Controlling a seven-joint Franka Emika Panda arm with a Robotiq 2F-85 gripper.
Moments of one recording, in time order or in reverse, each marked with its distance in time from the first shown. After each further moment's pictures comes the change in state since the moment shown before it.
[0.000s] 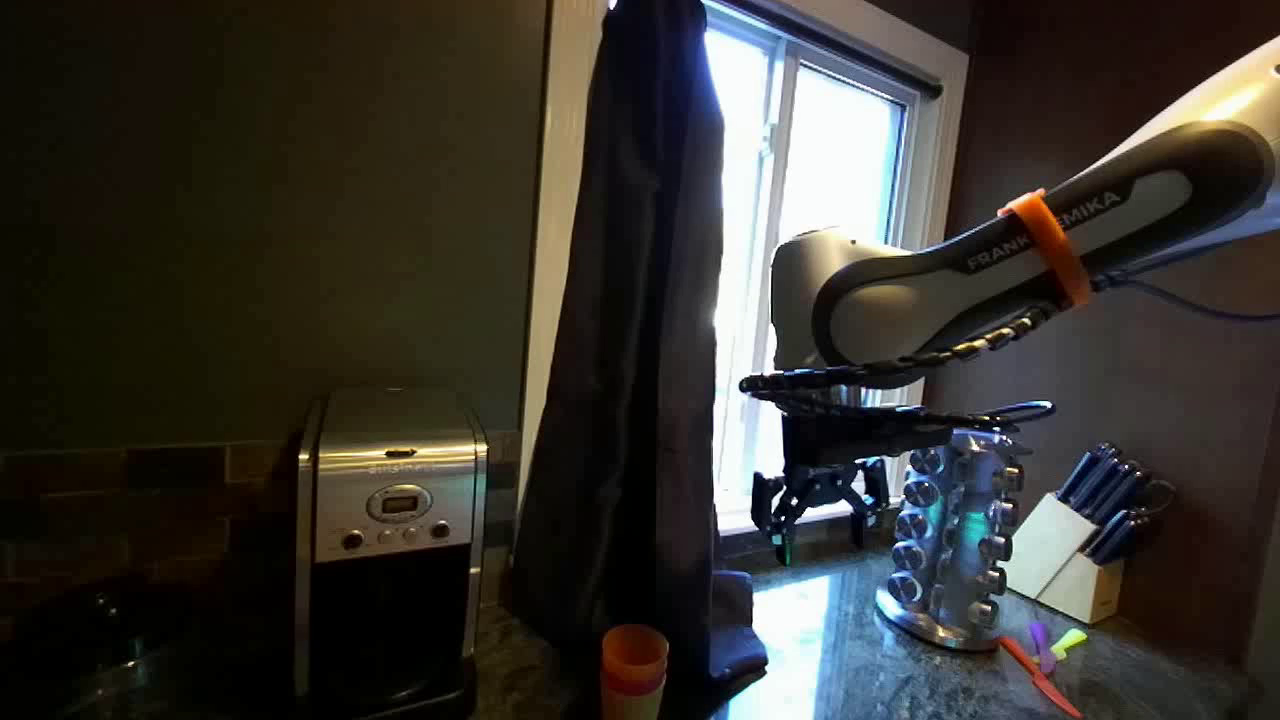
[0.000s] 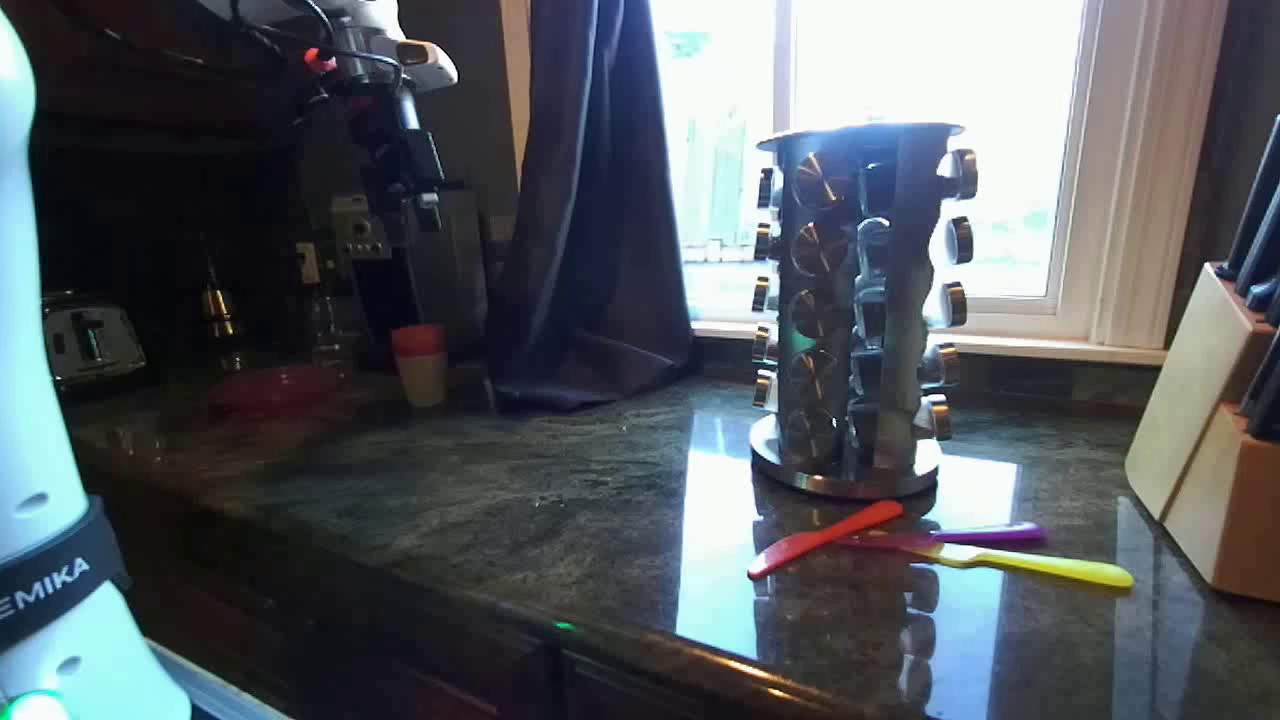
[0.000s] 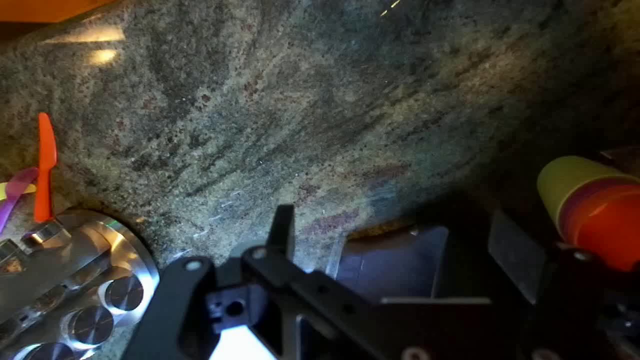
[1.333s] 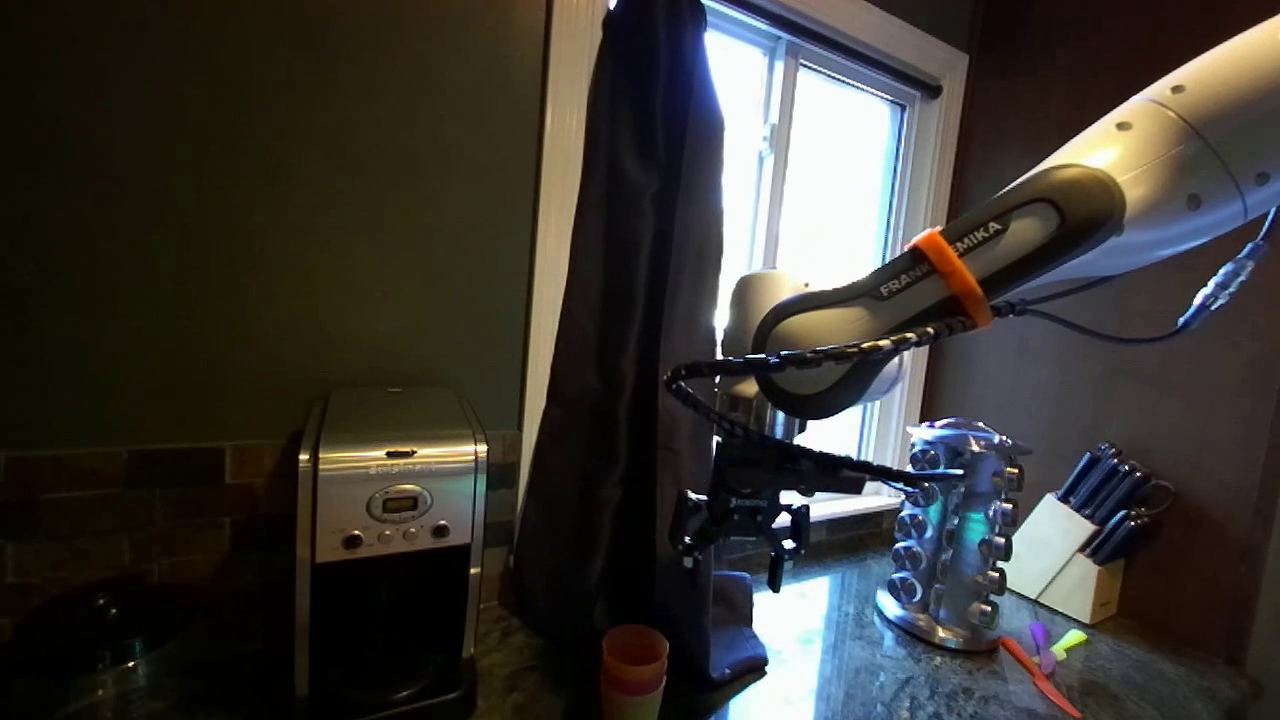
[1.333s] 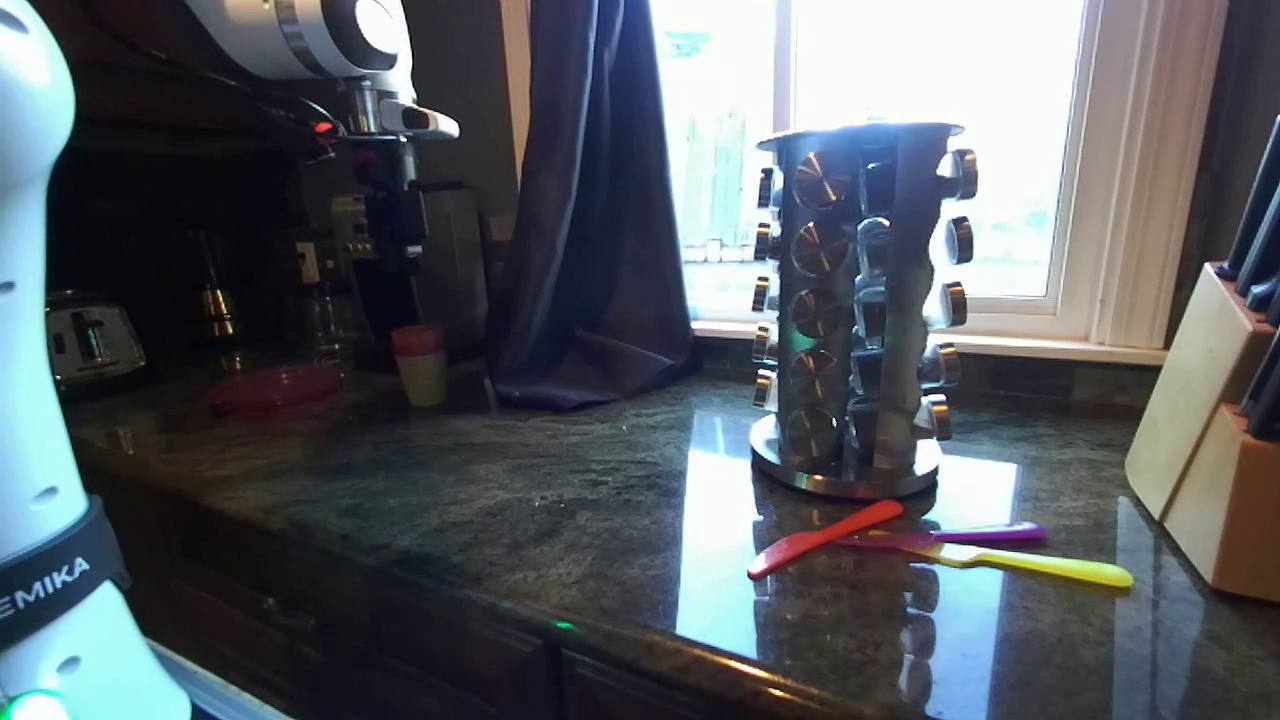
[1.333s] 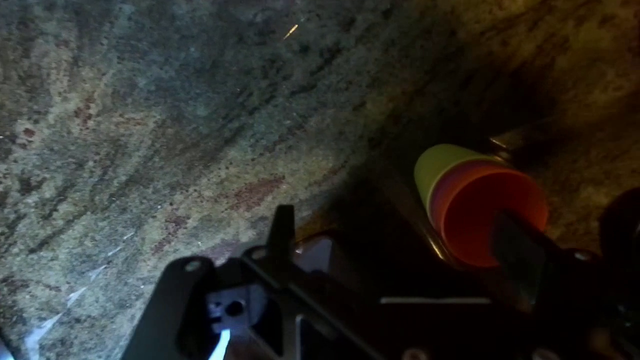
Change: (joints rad) arm 0.116 0.220 -0.057 0.076 0.123 0.216 0.099
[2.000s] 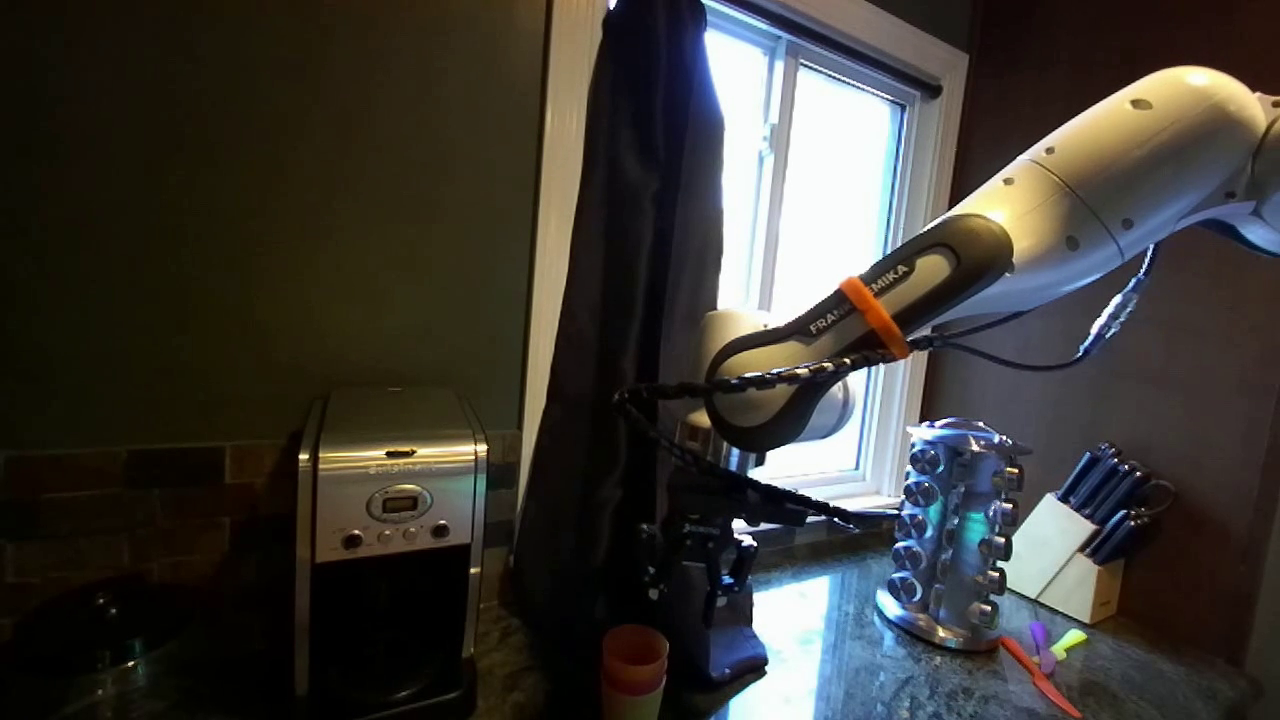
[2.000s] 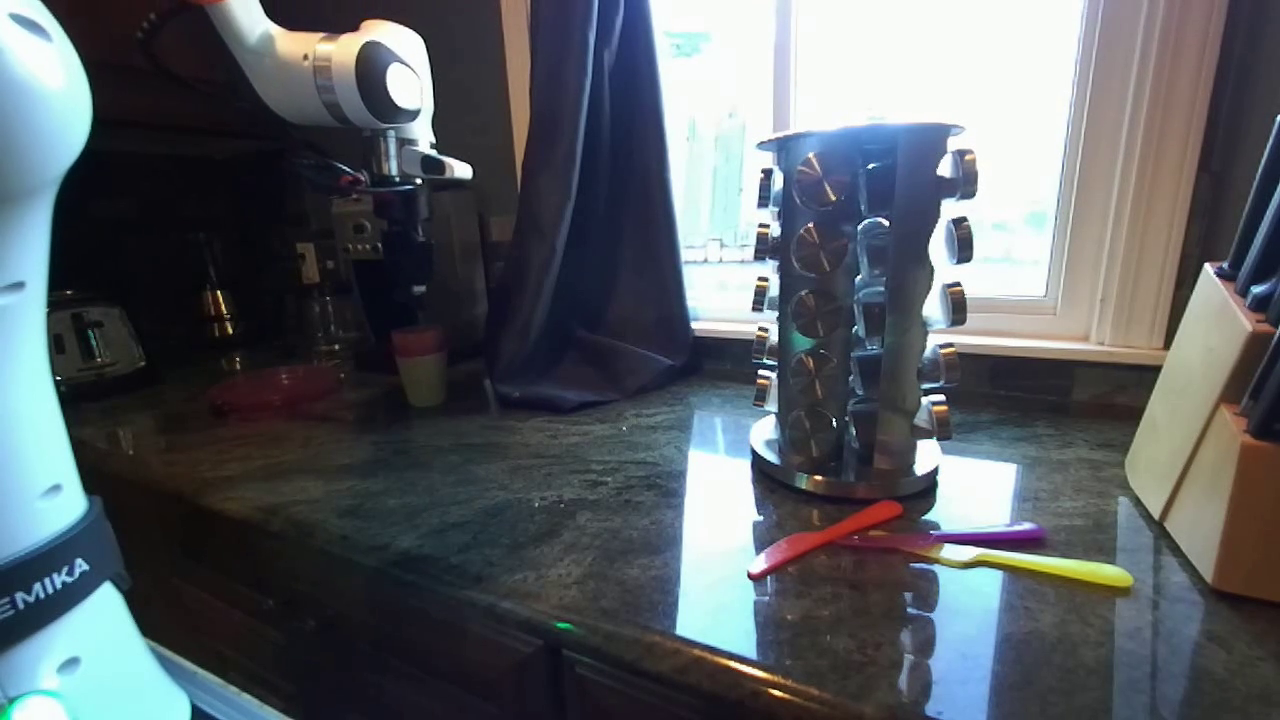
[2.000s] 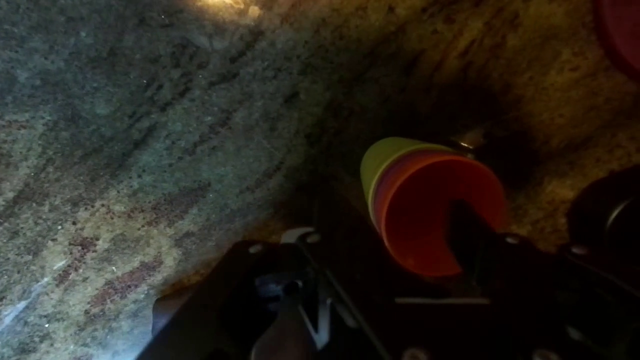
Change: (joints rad) arm 0.061 0.194 -0.049 0.098 0.039 0.112 0.002
